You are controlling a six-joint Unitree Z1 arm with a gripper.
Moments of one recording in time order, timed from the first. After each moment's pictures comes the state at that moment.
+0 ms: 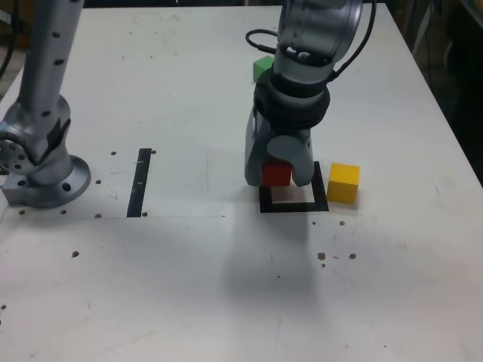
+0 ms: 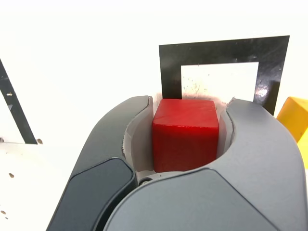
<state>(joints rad) -0.17 2.06 -1.51 1.20 0.12 -0.16</state>
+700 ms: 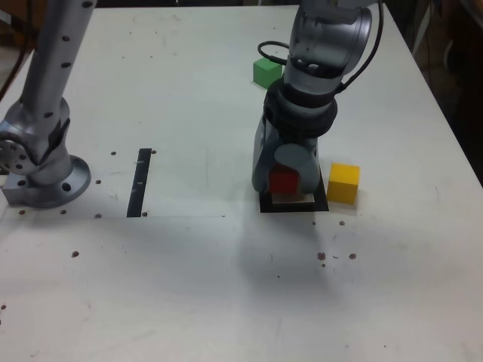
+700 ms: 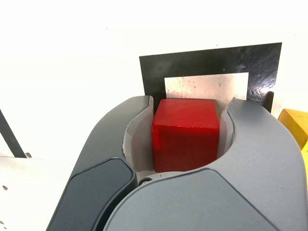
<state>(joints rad) -0.15 2.11 -1.52 1.18 0.12 -0.10</state>
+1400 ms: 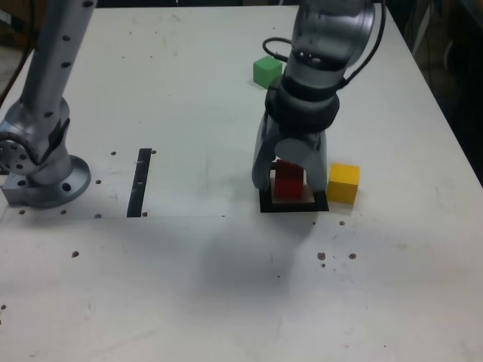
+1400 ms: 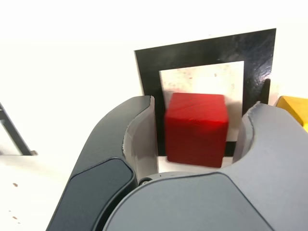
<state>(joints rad) -0.14 2.10 -1.56 1.22 0.10 -0.04</state>
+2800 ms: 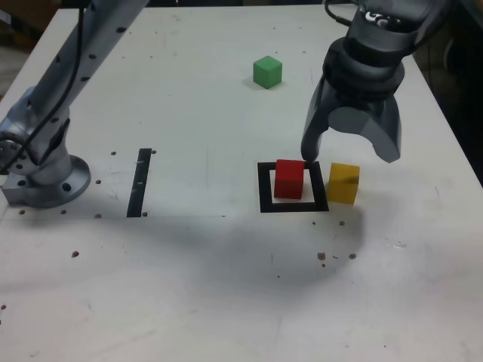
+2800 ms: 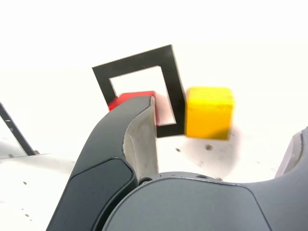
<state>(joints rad) -0.14 2.30 -2.11 1.57 0.15 0.07</state>
